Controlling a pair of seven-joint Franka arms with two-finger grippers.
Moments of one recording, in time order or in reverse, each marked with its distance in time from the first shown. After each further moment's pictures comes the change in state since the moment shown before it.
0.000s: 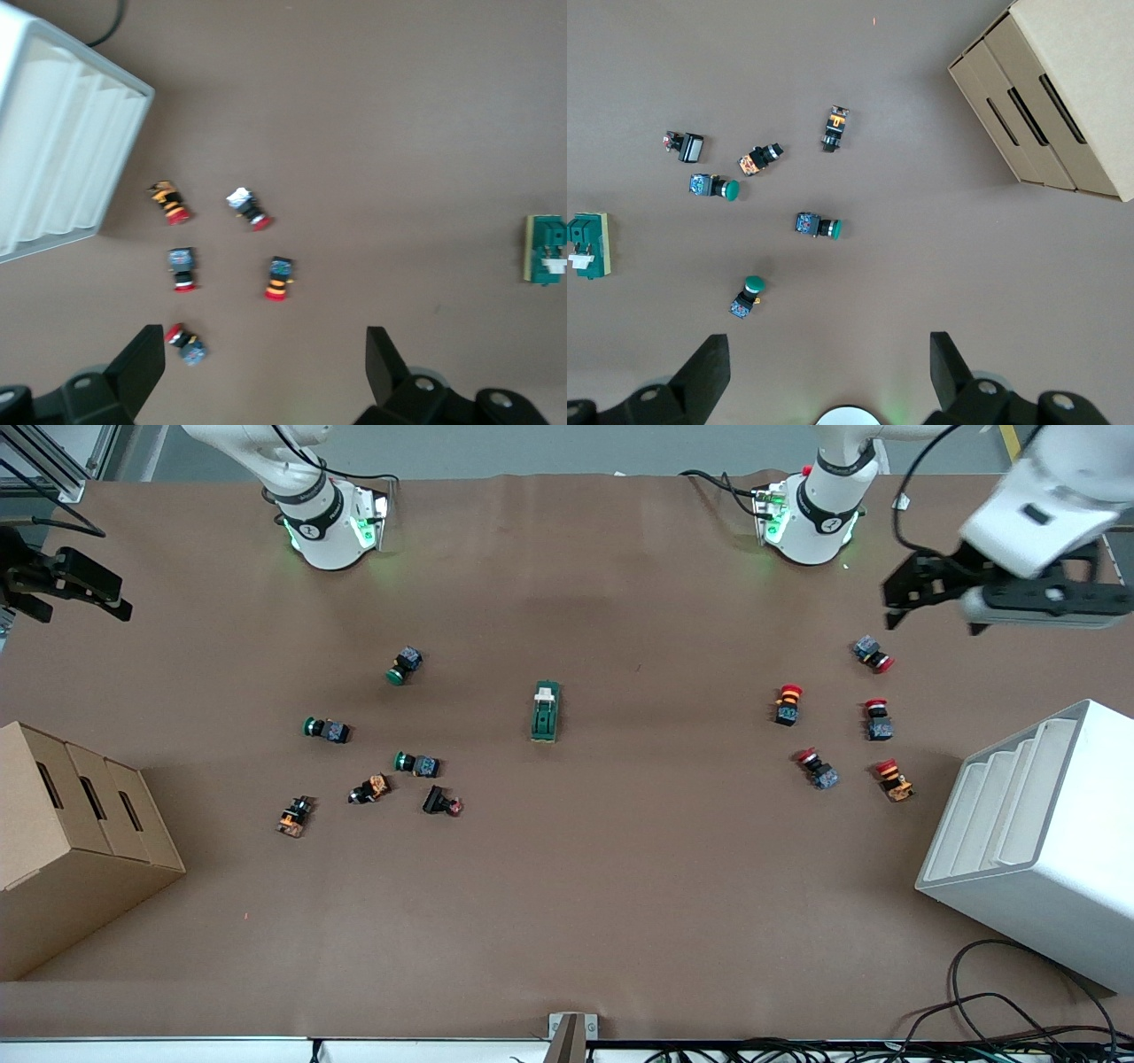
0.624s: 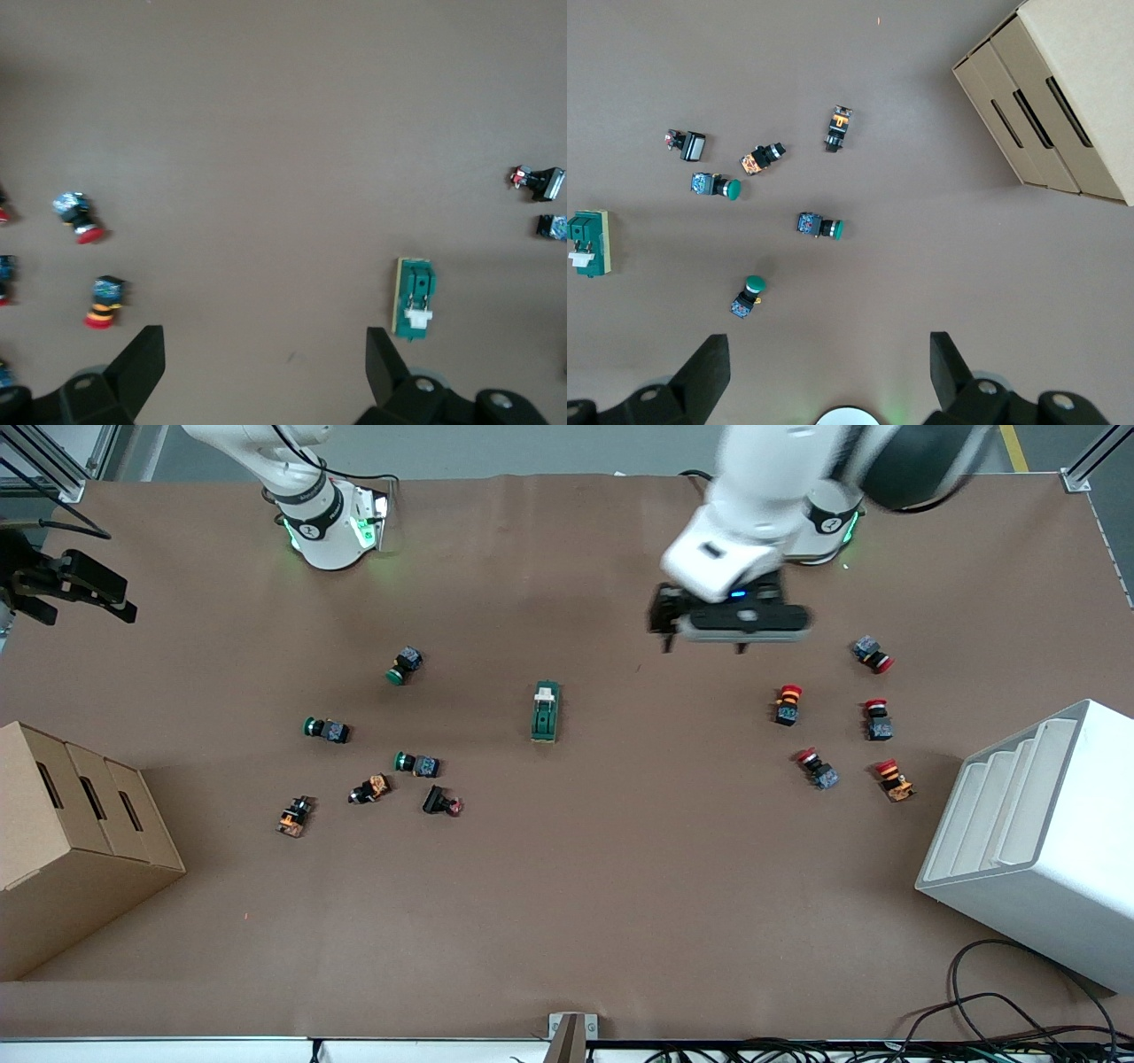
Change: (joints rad) left arm -0.077 0.209 -0.376 -0.037 0.149 0.295 -0.606; right arm 0.001 0.009 0.008 0.000 0.000 0.003 -0.002
